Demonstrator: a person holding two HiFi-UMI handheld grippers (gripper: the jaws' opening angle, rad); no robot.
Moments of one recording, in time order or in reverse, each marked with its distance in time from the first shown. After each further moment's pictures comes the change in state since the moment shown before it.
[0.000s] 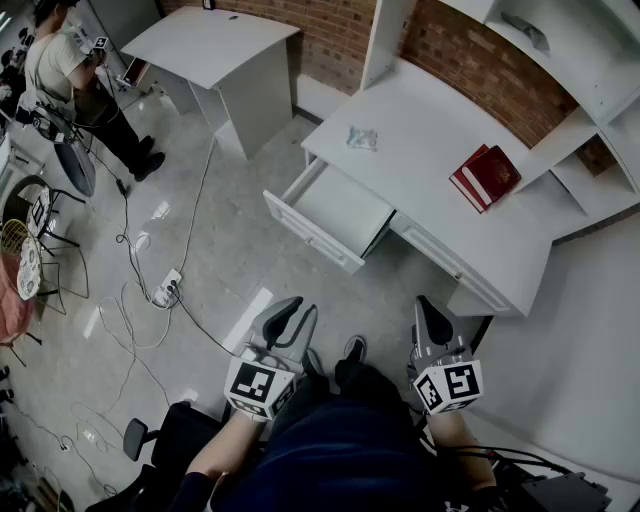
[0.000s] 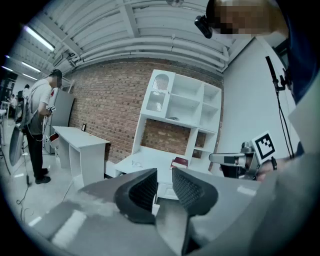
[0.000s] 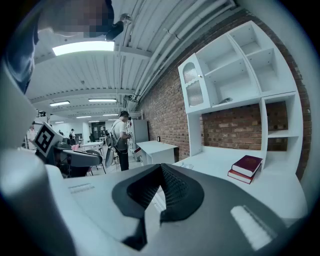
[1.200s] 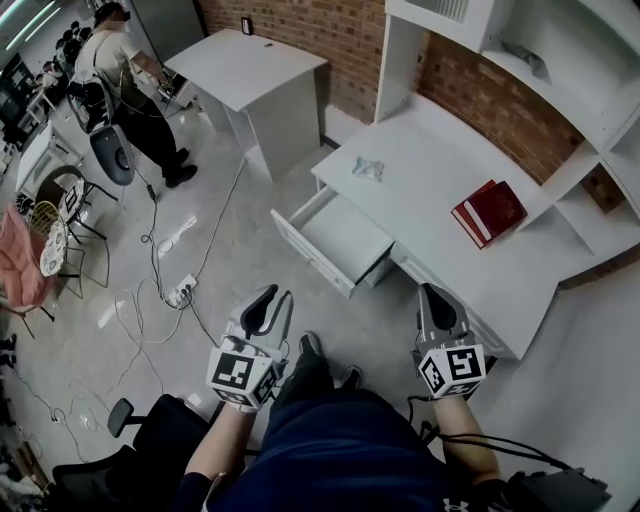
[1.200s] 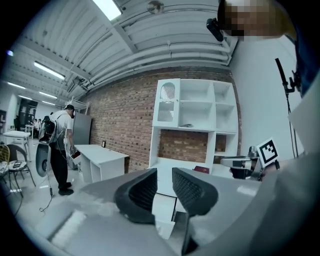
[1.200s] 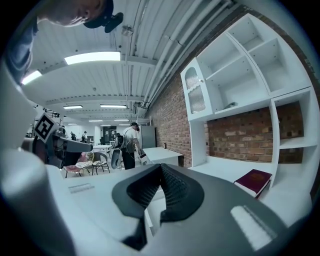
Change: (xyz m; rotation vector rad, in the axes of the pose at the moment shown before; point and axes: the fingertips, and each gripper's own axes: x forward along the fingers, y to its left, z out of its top) left arm 0.016 -0.024 0.047 0.045 -0.071 0.268; right arm 0.007 -0.097 0.026 -0.053 -0.056 0.127
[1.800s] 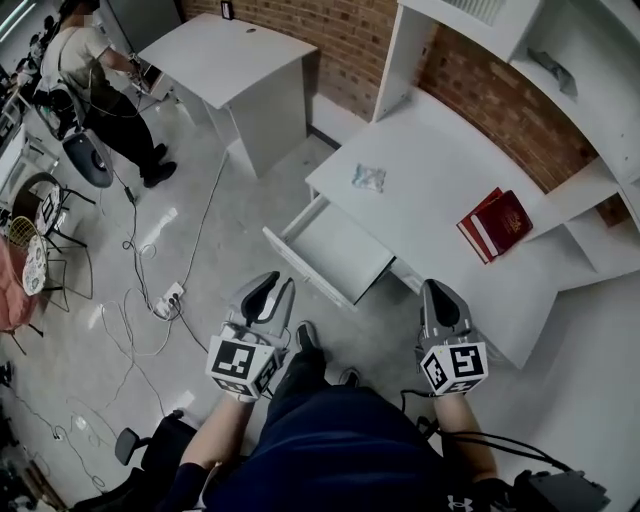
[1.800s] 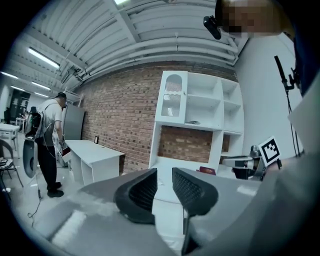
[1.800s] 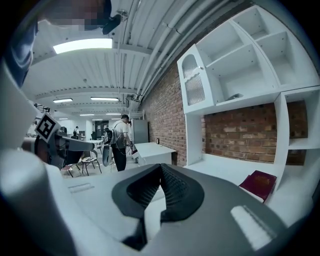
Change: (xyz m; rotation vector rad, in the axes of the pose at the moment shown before) left arm 0.104 0.086 0.007 -0.022 0.025 -0.086; right arm 0.106 -0.019 0.001 0.000 0.067 -0.088
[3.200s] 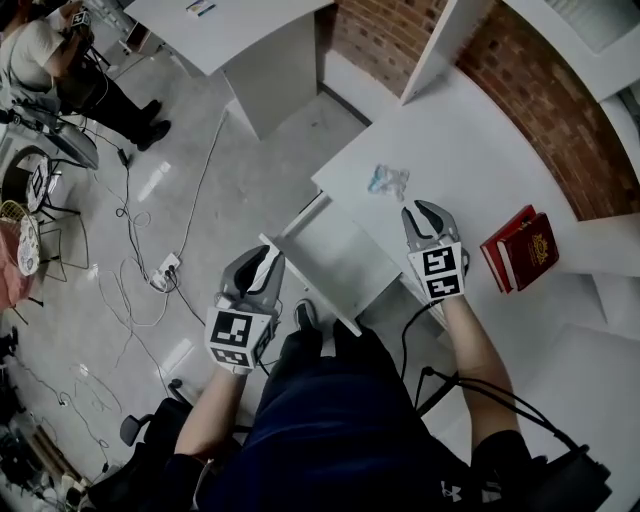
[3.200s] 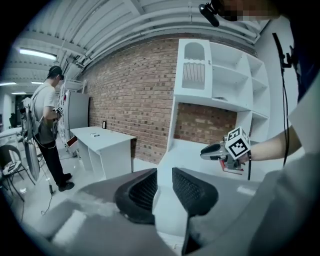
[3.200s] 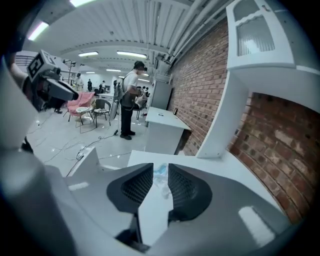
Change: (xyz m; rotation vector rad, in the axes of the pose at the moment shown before) left arm 0.143 0.116 -0.050 -0.014 0.220 0.099; right arm 0.298 -0.078 -0.083 -0.405 0.370 0.180
